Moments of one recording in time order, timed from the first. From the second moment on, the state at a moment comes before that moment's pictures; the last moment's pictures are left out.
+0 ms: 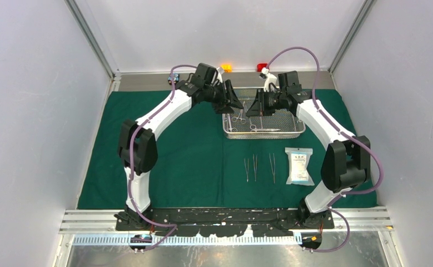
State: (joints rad) left arm -0.55 1.98 1.79 -0.55 0.49 -0.81; right arm 0.23 1.64 1.34 -0.50 -0.64 0.18
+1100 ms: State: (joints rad) left arm -0.58 2.06 1.81 -0.45 0.57 -0.82; right arm 0.24 1.58 1.26 -0.47 -0.70 0.18
